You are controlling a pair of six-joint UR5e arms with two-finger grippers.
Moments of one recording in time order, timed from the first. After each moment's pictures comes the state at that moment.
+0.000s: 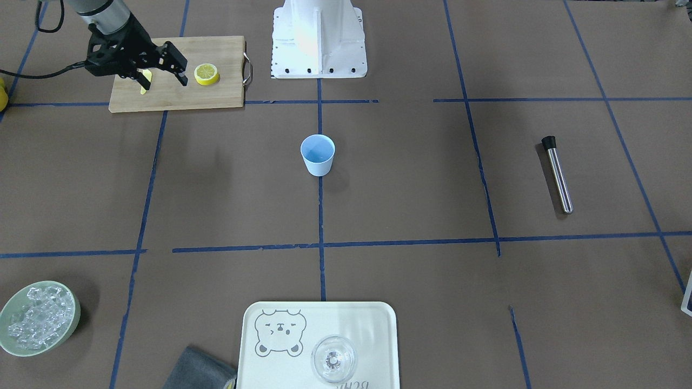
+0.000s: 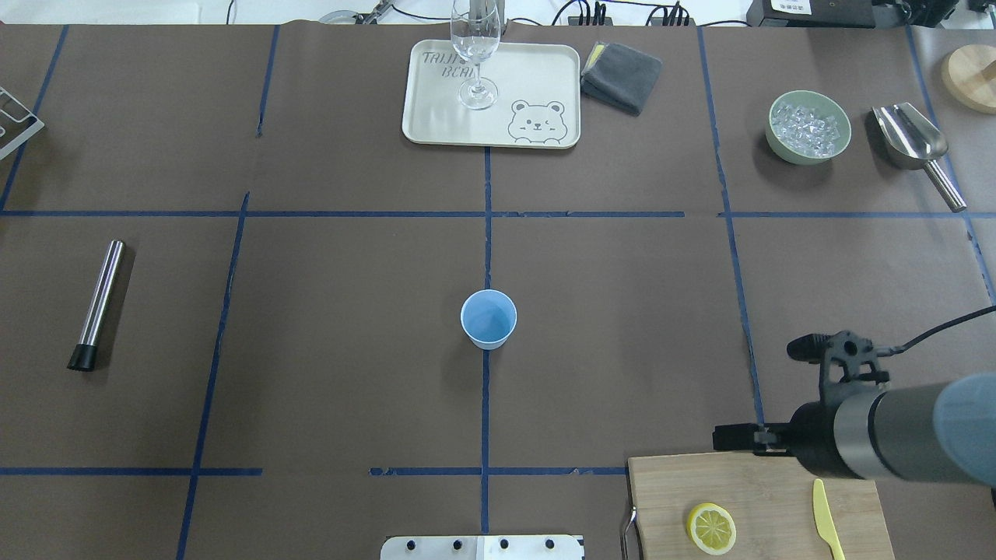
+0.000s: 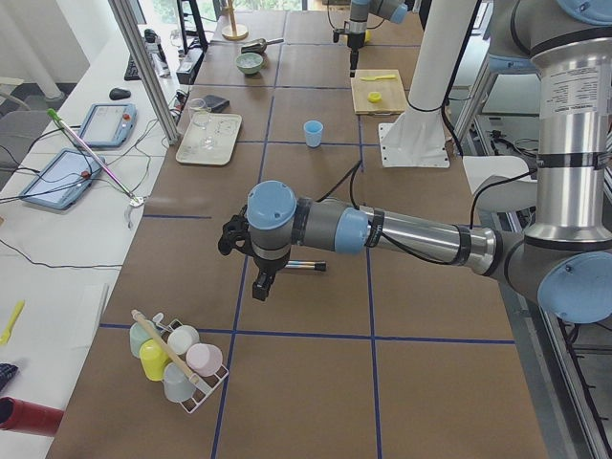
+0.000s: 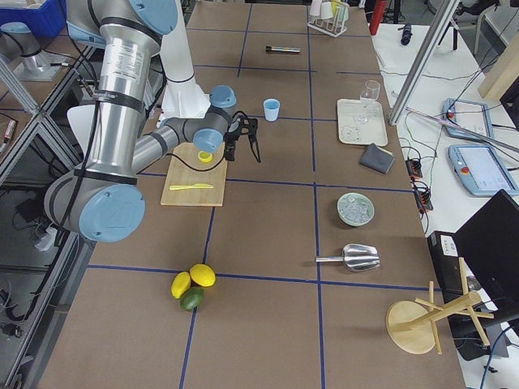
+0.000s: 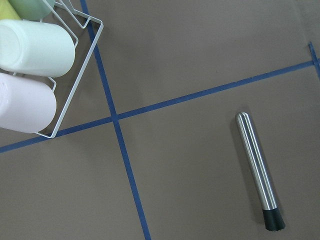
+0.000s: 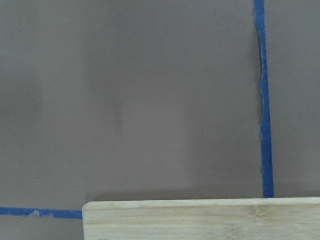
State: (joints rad) left arm -1.58 -1.49 -1.84 -1.55 -2.45 0.17; right arm 0.26 -1.81 2.26 -1.07 1.73 1.46
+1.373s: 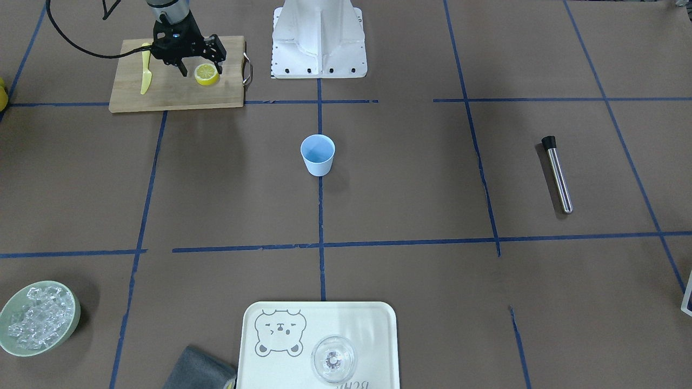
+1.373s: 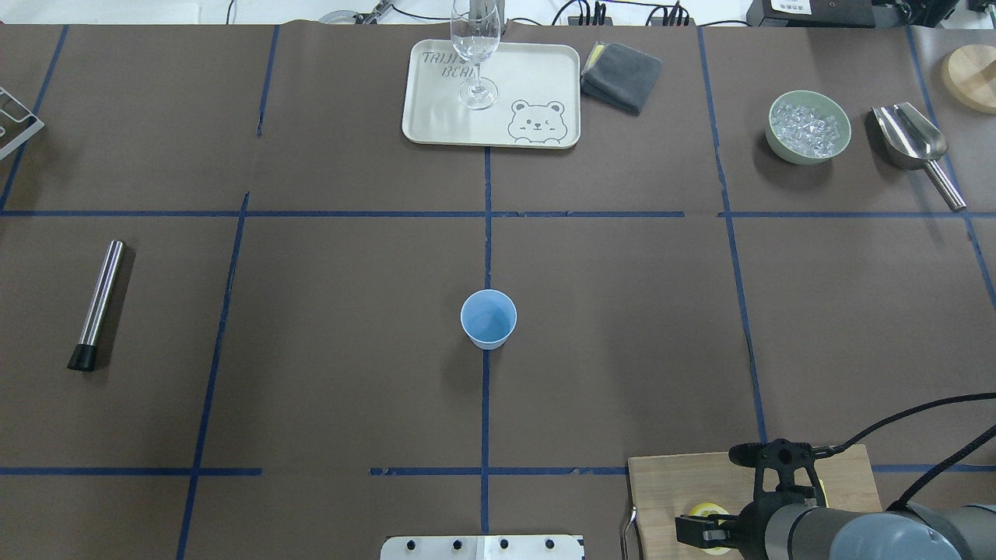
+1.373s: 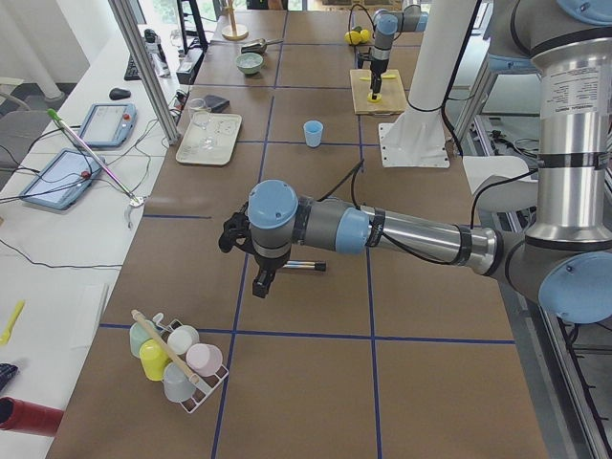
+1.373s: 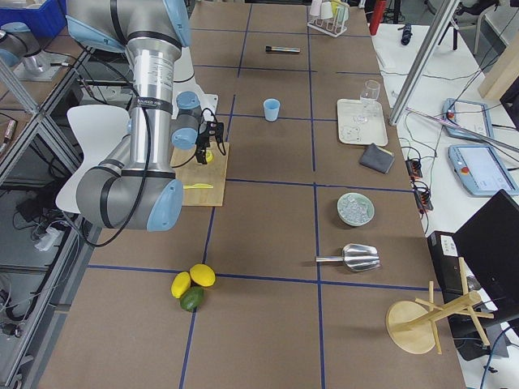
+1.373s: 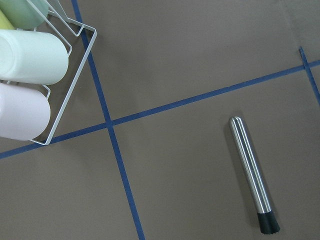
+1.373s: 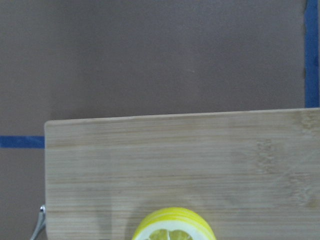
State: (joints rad) left arm -1.58 -1.49 -1.84 -1.56 -2.47 0.17; right arm -0.02 -1.76 2.19 -1.15 1.49 1.59
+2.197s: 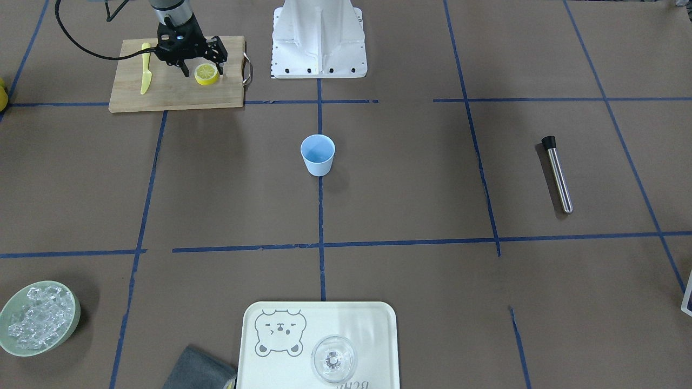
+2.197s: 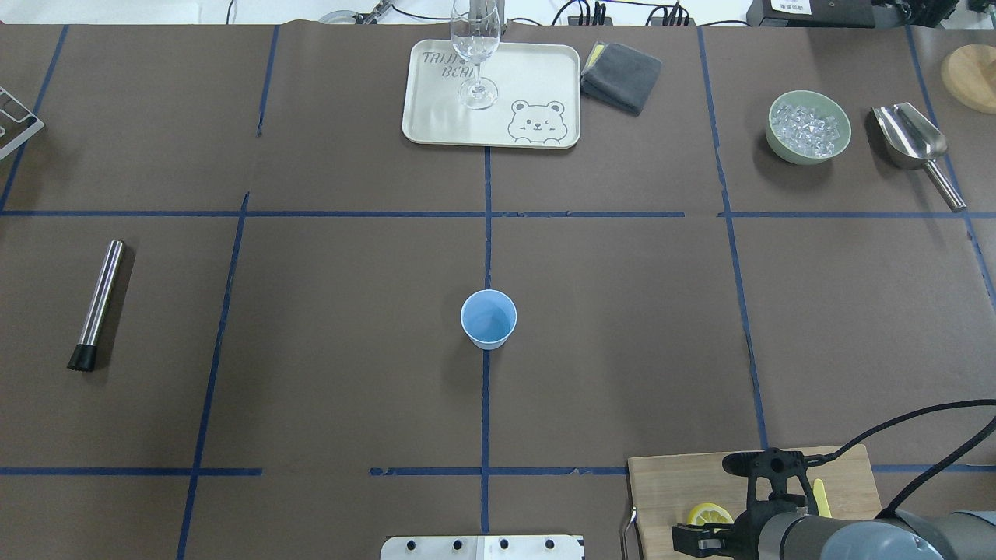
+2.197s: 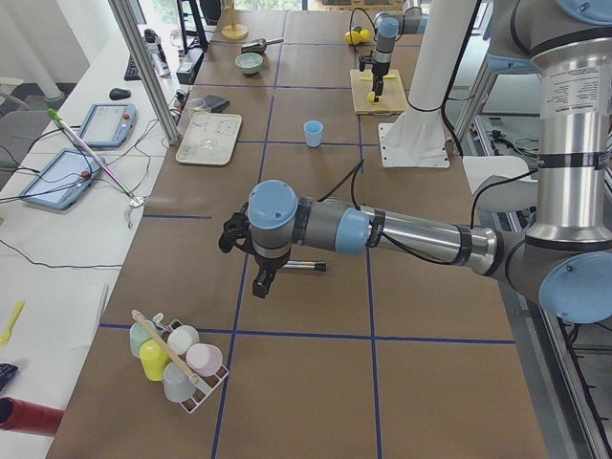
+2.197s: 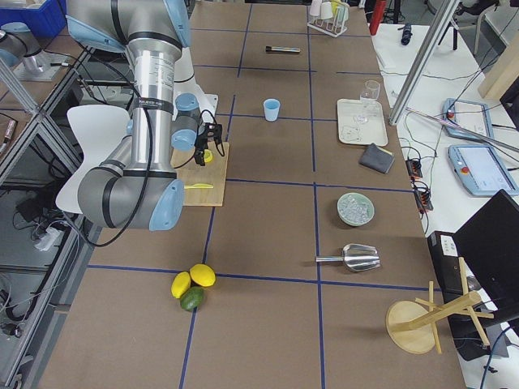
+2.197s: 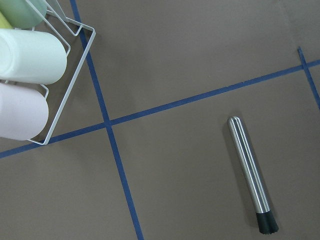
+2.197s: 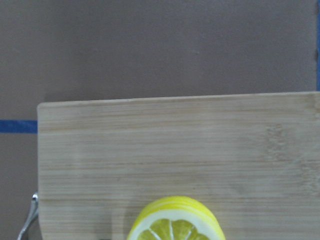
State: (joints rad) left arm -1.58 -1.49 -1.84 -1.56 -2.47 0.17; right arm -0.04 -1.75 2.17 -1.15 1.49 1.59
